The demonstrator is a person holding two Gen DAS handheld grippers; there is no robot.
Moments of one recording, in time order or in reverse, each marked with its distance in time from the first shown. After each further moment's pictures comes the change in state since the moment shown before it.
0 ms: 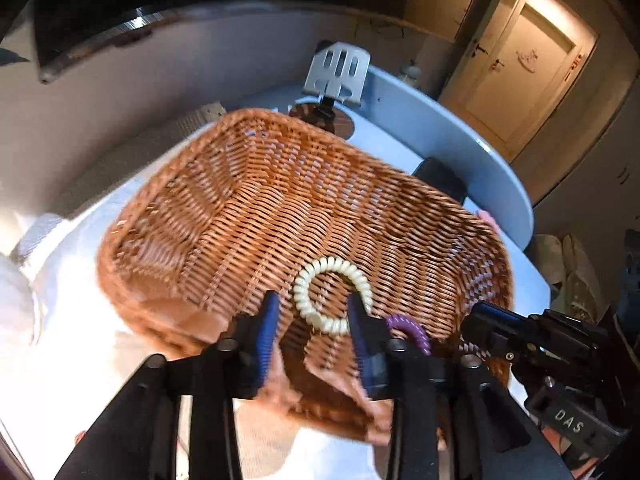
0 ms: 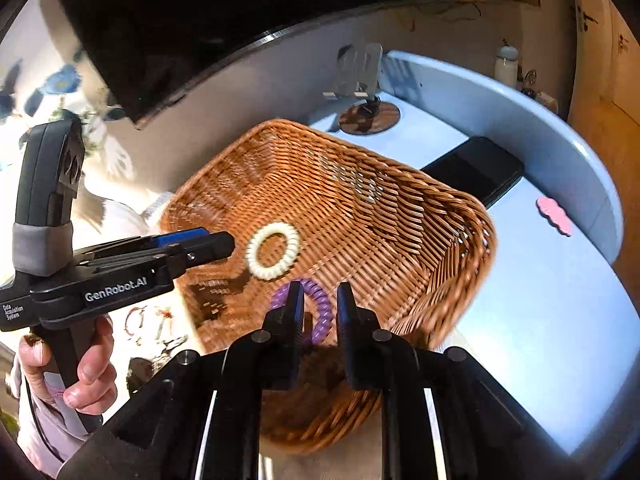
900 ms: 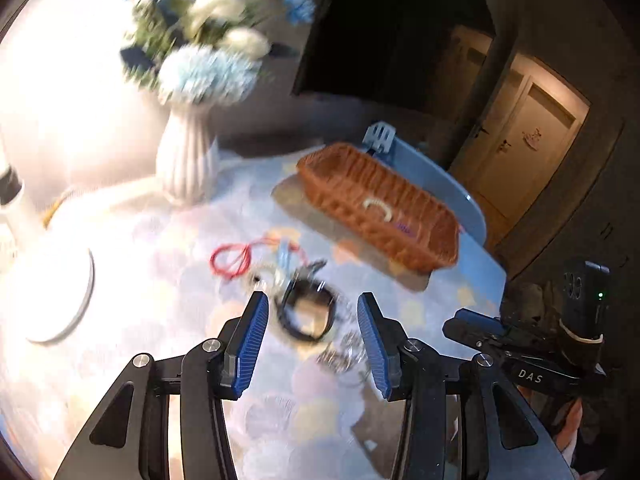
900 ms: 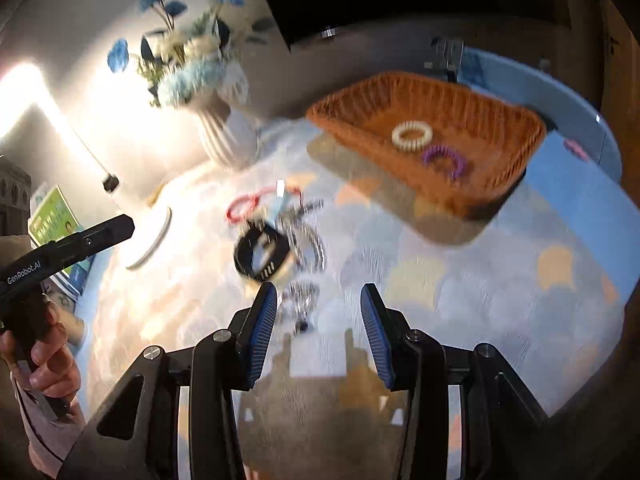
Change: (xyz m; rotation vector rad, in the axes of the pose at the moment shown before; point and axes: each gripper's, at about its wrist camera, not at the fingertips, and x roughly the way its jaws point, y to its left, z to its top) left arm -0.204 0.079 -0.206 -0.169 -0.251 0.007; right arm -0.062 0.129 -0.156 -0.112 0.013 0.099
